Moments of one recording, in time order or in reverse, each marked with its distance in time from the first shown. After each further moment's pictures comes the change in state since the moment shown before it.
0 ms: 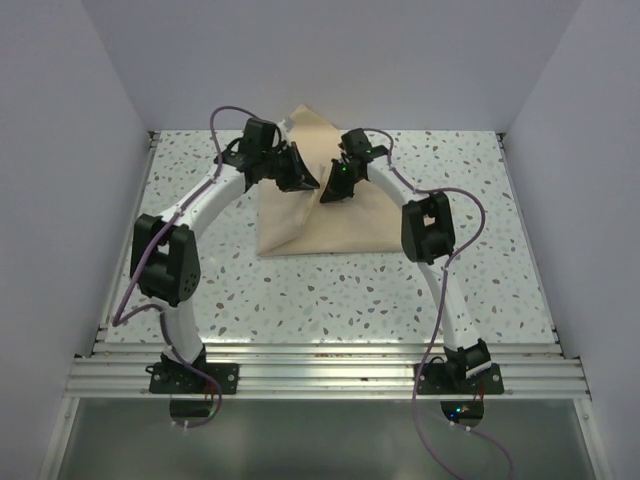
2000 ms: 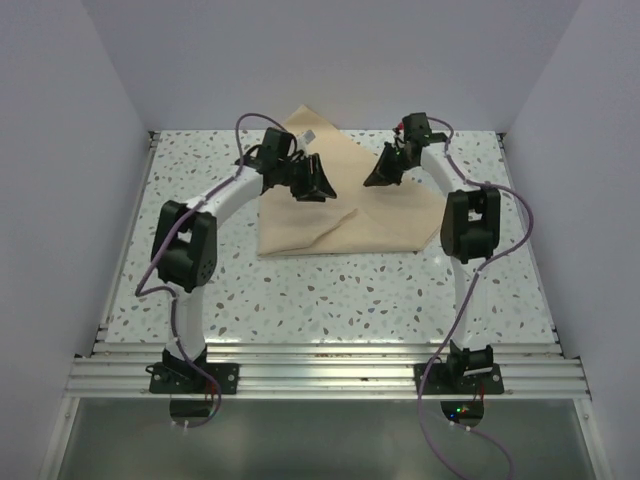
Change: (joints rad) left arm -0.071 0.262 0.127 0.049 0.087 0.087; right arm -0.244 -0.191 -0.200 -0.008 -0.127 -0.035
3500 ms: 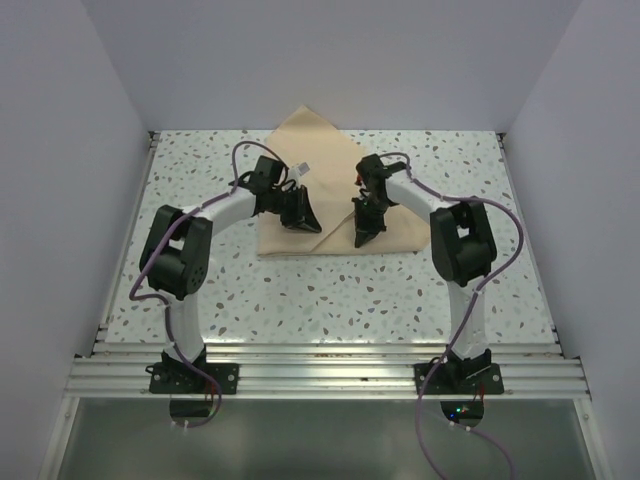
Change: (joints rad) left arm 0.042 -0.170 -0.386 0.068 0.086 0.108; right arm 0.269 -0.320 -0.479 -0.169 0.276 -0.173
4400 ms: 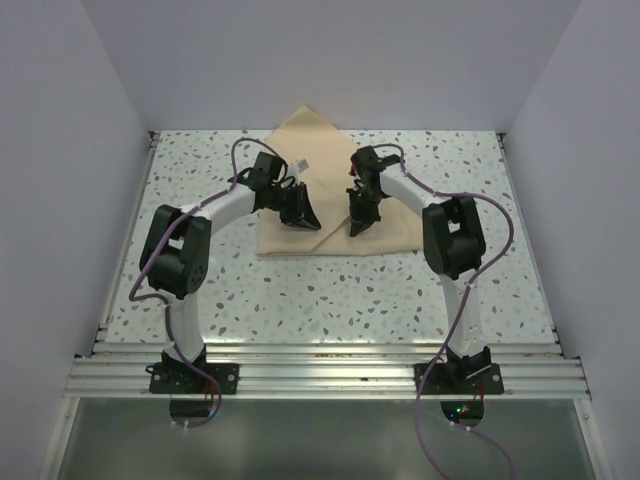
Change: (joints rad) left arm 0.007 0.004 0.040 -0.045 -0.003 0.000; right arm -0.004 0.116 0.162 -0.002 0.029 -0.034
